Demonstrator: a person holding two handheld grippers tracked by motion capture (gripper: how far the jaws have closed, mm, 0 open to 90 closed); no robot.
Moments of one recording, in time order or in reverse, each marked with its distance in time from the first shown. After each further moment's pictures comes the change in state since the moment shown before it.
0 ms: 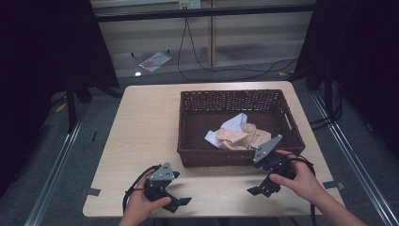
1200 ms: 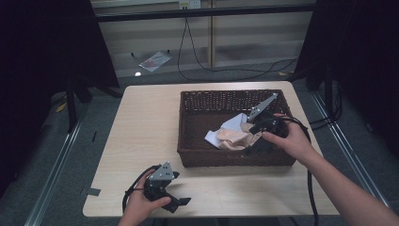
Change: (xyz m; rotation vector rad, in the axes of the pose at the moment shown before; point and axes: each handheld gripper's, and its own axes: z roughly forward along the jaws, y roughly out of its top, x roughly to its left) left arm 0.000 -0.001 0.000 -0.007 -0.001 -0.007; right arm -0.063 0.068 -0.035 -0.019 -0.067 0.089
